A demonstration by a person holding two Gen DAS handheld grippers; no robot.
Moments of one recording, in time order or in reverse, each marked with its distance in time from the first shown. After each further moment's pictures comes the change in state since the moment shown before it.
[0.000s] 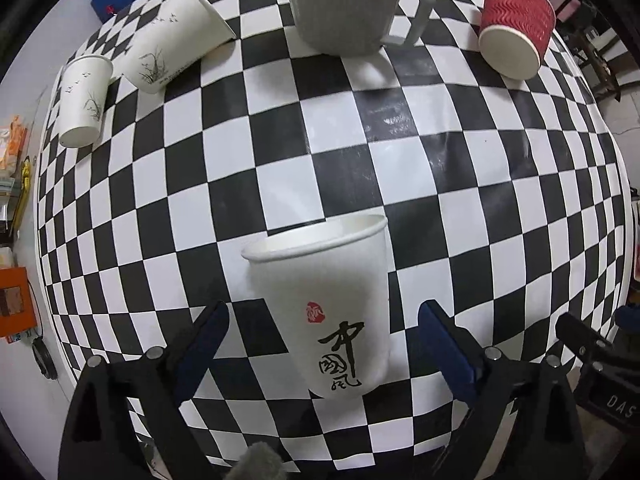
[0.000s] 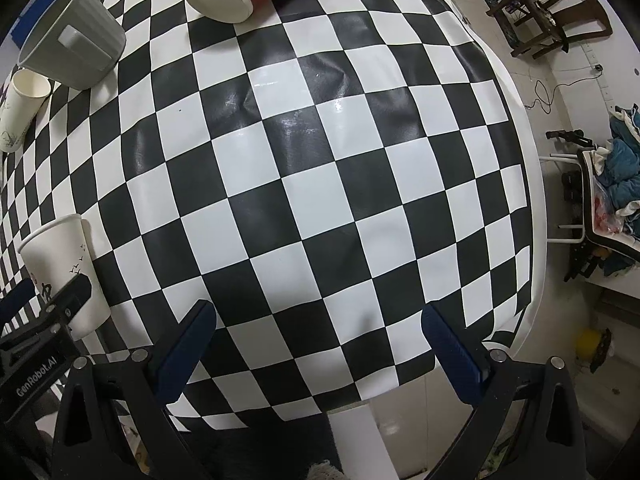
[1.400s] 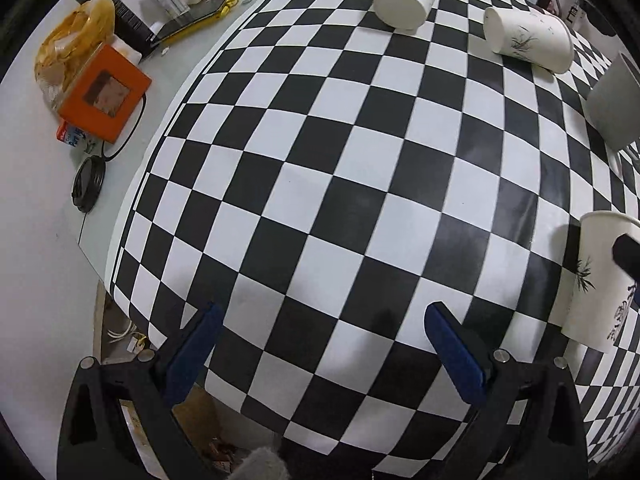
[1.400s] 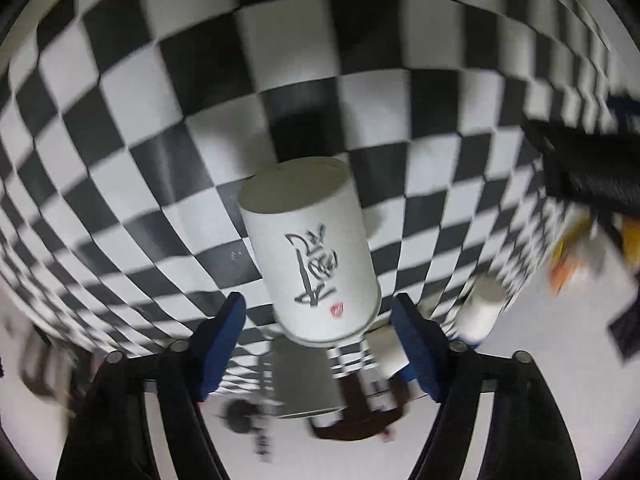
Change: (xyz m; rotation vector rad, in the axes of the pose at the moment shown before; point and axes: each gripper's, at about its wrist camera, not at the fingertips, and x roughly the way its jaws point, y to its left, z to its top) left arm 0.003 0.166 -0.139 -0.581 -0.095 0.205; right arm 0.046 0.179 -0.154 2.701 0.508 1.264
